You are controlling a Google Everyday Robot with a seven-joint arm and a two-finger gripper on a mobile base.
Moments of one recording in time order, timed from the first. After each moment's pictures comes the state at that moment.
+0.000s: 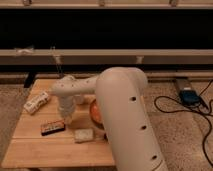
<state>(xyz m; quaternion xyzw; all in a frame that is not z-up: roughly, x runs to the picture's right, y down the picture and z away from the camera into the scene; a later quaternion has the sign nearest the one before) -0.229 0.193 0.846 -0.41 0.17 0.47 0.76</state>
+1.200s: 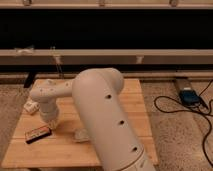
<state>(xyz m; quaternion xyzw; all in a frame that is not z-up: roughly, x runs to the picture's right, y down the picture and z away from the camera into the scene) -0.310 0.214 0.830 -0.43 0.15 0.37 0.81</state>
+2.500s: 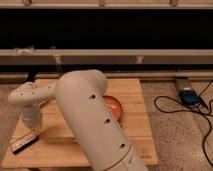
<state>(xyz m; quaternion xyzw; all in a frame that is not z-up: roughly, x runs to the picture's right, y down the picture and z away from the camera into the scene) -0.384 0.234 0.793 -0.45 0.10 0.27 0.84</state>
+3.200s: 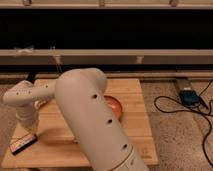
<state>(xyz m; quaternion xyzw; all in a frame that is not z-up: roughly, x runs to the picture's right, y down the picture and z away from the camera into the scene) -0.388 0.216 0.775 -0.44 0.06 0.26 0.86</state>
